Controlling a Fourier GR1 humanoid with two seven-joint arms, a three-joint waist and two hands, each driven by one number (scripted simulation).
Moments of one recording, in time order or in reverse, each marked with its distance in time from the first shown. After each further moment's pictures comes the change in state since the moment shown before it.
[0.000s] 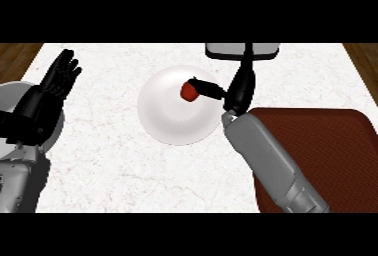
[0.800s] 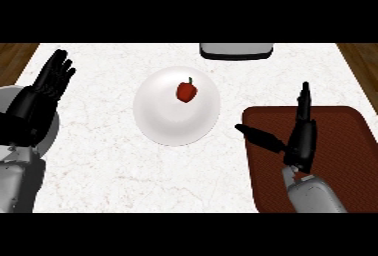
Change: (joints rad) left arm 0.009 -0.009 0.041 -0.010 -0.014 -0.019 0.015; right arm 0.576 -0.230 0.034 -0.632 0.037 0.175 -0.022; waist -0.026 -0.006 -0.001
